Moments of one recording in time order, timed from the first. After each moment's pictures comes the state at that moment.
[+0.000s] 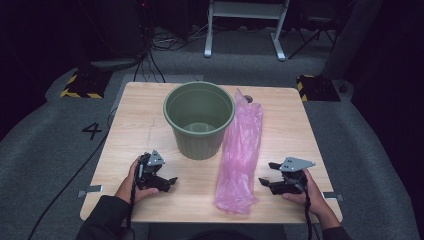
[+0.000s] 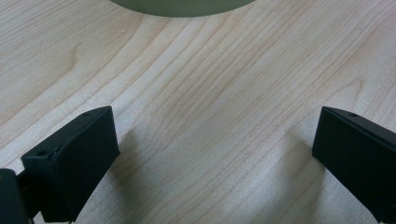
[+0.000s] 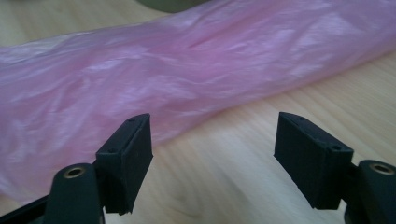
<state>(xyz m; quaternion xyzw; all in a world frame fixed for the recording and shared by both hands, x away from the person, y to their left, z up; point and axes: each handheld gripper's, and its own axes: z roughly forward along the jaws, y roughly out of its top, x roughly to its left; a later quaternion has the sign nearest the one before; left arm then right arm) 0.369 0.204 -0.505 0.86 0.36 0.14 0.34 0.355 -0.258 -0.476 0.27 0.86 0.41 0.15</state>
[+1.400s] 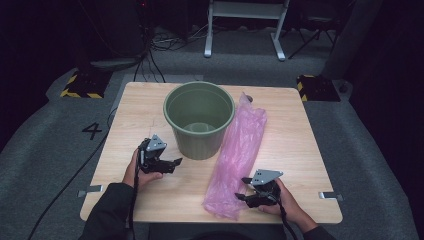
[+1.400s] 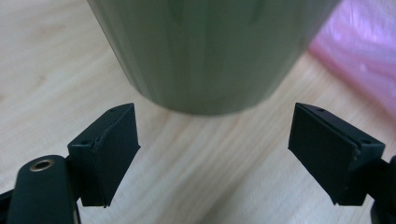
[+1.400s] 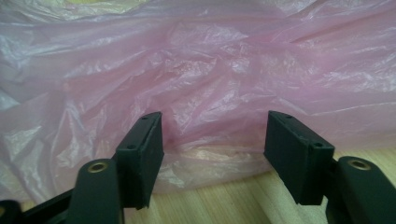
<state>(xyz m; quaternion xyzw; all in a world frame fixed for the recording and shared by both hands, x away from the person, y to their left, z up) 0.398 0.195 -0.466 0.82 0.37 0.17 0.41 0.335 -0.189 -0.501 0.22 0.89 0.39 0.10</state>
